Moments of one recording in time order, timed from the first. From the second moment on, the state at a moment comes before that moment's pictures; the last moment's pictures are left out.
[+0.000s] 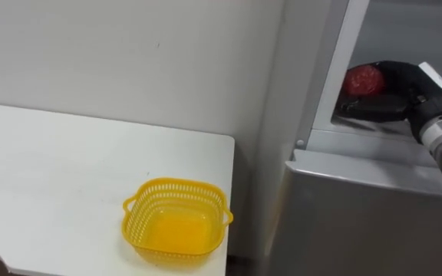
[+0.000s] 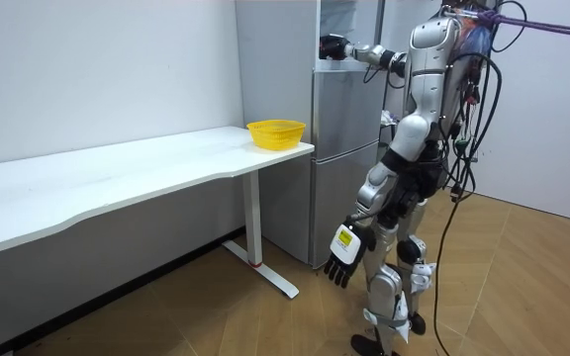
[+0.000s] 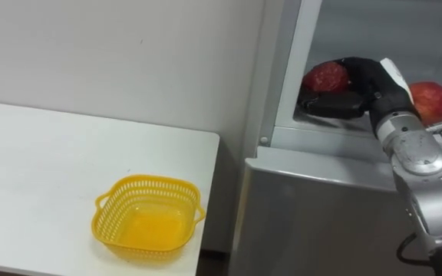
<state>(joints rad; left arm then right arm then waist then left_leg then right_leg) 0.13 0.29 0.04 0.98 0.36 0.22 -0.07 -0.83 -0.63 0.06 0.54 0.07 0.13 0.01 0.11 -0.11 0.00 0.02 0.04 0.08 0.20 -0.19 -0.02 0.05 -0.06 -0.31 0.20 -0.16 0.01</state>
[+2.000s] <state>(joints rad) 0.13 0.25 -0.03 1.10 0.36 0.08 -0.03 -0.33 -0.37 0.19 -0.52 -0.48 -0.08 -0.29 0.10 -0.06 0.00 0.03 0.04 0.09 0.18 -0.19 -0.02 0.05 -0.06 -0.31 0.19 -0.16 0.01</state>
